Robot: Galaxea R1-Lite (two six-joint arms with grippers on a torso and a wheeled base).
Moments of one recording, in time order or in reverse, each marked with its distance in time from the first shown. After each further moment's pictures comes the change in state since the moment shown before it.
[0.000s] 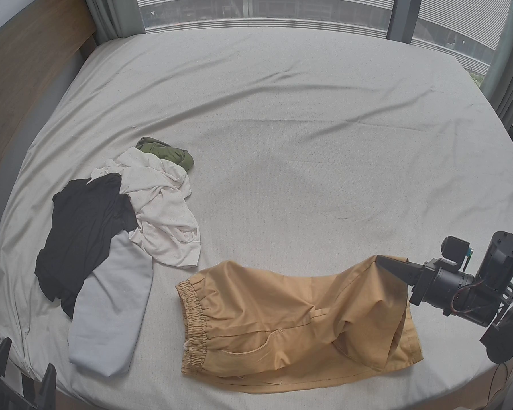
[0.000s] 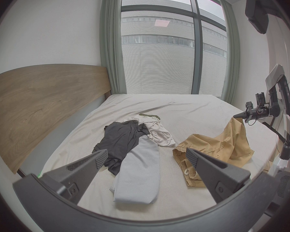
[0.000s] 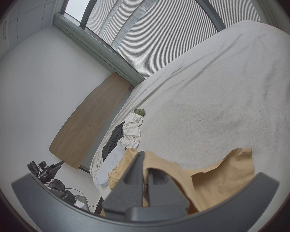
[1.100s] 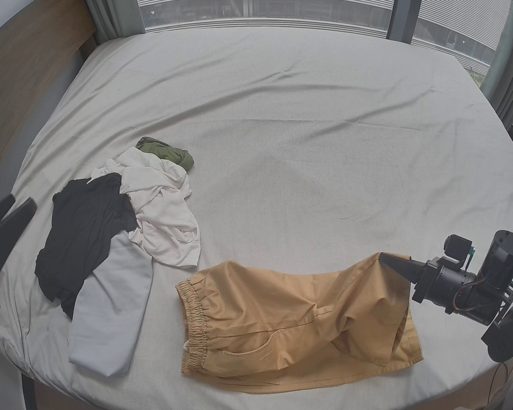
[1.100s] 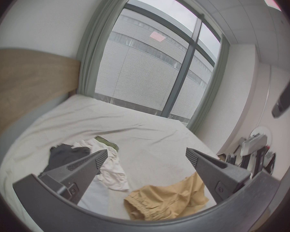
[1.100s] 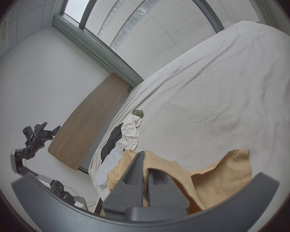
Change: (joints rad) left arm -0.272 0.825 -0.456 -0.477 -0.114 -0.286; right arm -0.015 0.000 0.000 0.000 0.001 0.001
